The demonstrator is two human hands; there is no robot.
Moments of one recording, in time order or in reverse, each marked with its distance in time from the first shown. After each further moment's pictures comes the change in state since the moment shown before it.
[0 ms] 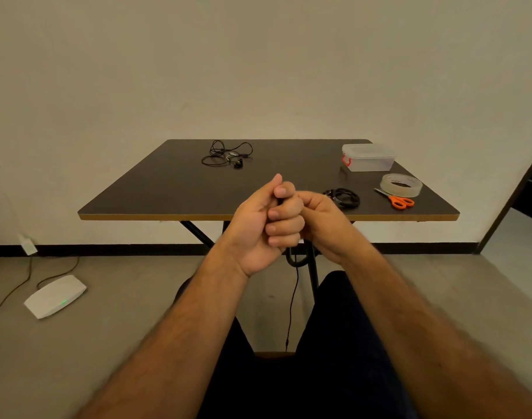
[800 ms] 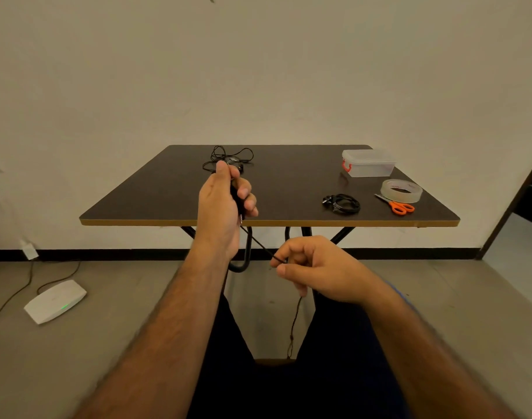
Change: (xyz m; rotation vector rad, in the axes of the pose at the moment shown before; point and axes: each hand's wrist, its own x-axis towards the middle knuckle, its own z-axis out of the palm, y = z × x) left_hand -0.005 0.028 0.000 0.524 0.667 0.572; right_hand -0.049 -0.016 0.010 -0.563 -0.244 0.137
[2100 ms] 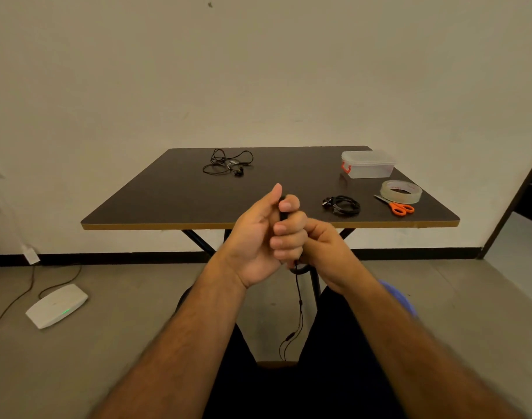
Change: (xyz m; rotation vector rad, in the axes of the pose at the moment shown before) left_hand -0.017 -0.018 0.011 -0.452 -0.687 -0.583; right_hand 0.027 0.022 0.007 0.617 0.273 -0.130
